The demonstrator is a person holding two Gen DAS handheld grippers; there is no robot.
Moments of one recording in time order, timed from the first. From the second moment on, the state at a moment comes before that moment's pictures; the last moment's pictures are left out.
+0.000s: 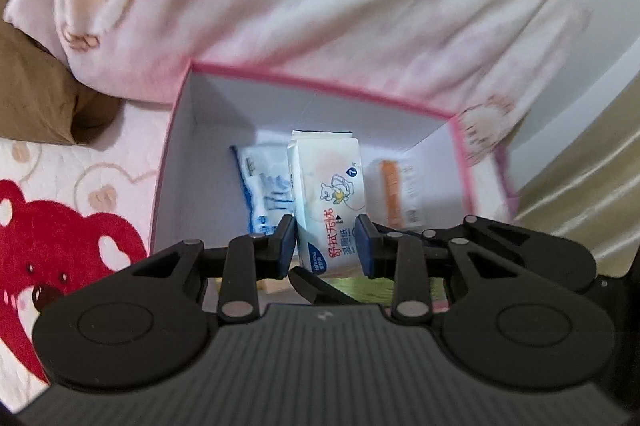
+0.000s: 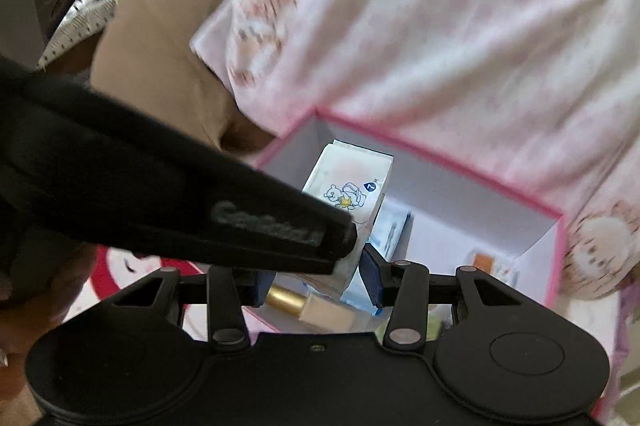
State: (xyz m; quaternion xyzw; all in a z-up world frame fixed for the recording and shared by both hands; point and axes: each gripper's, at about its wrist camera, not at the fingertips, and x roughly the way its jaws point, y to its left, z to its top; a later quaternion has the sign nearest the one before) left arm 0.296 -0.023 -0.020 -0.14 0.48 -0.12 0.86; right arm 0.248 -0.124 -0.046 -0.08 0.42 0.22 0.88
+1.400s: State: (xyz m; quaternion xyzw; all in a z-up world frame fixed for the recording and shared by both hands) left arm 0.313 -0.033 -0.052 -0.09 0.46 -0.11 0.88; right arm 0.234 -0.166 -0.061 -0.05 0.44 0.21 0.87
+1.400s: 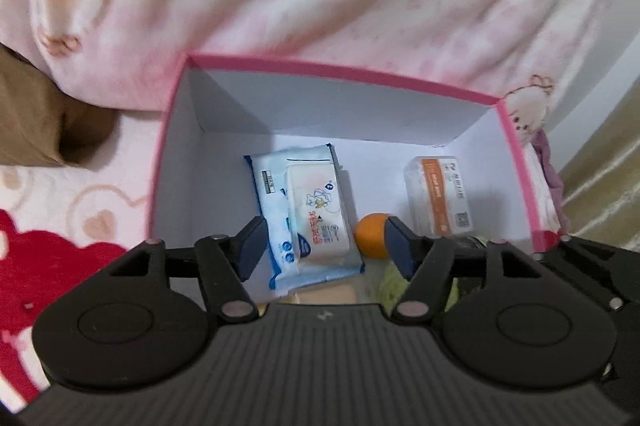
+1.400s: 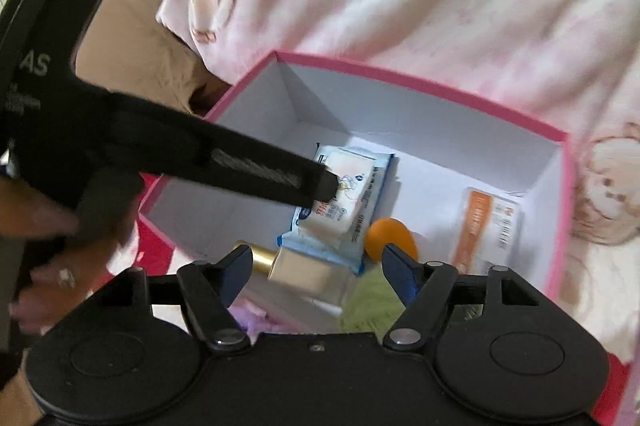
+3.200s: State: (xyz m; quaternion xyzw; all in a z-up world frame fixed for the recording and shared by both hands) left arm 0.162 -0.019 -0.098 -0.01 0.52 -0.12 0.85; right arm 0.098 -0.137 -0.124 -0.05 0.42 0.25 0.87
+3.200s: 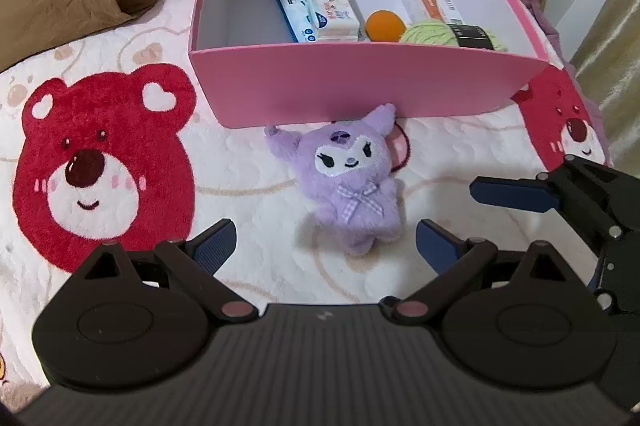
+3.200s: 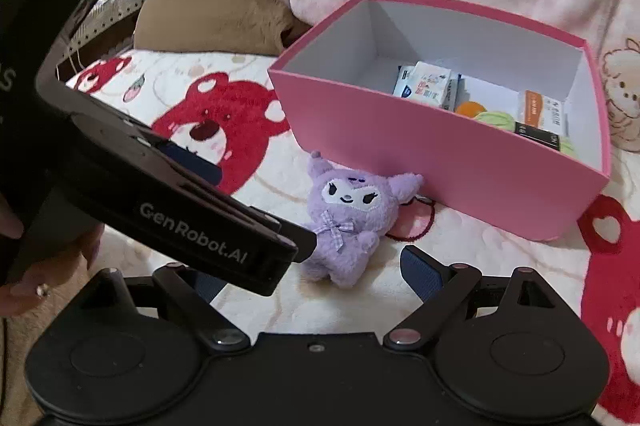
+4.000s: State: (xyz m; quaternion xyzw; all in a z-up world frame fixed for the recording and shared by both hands) left arm 0.195 -0.006 -0.144 -0.10 0.52 -0.12 0.84; right arm 0.118 -0.127 -0.186 -0.04 0.42 0.22 0.88
